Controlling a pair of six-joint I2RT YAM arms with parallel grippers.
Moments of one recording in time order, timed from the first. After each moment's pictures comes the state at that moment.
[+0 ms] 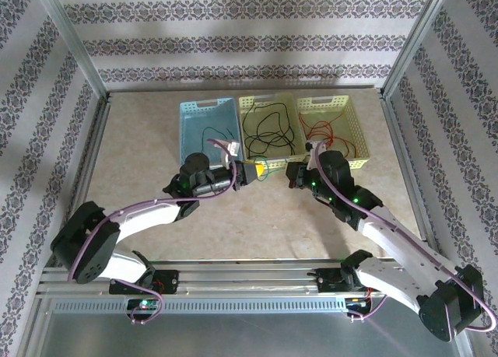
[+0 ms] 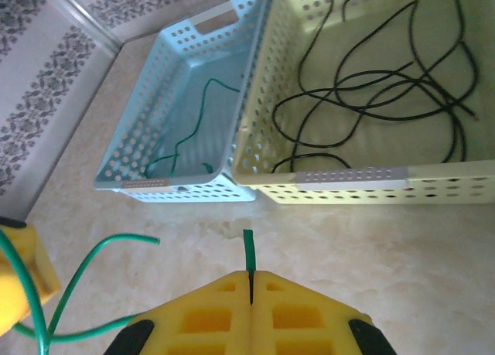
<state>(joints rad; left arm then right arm) -0.66 1.42 0.68 0.66 0.52 -0.76 0.52 0.94 0.68 -0.24 -0.08 0.55</state>
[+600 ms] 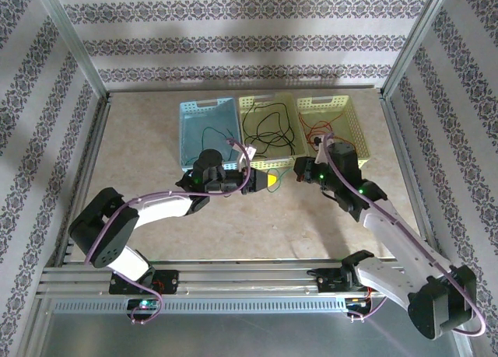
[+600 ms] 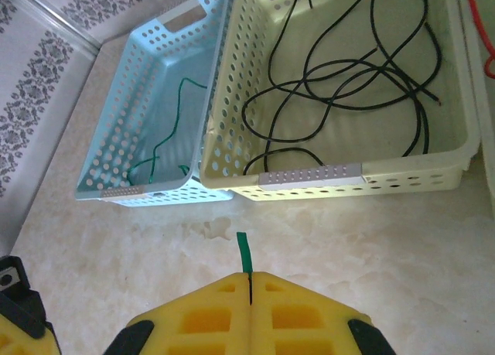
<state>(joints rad) -0.69 1.55 0.75 0.67 0.73 -0.82 0.36 1.00 0.74 -0.29 -0.23 0.54</state>
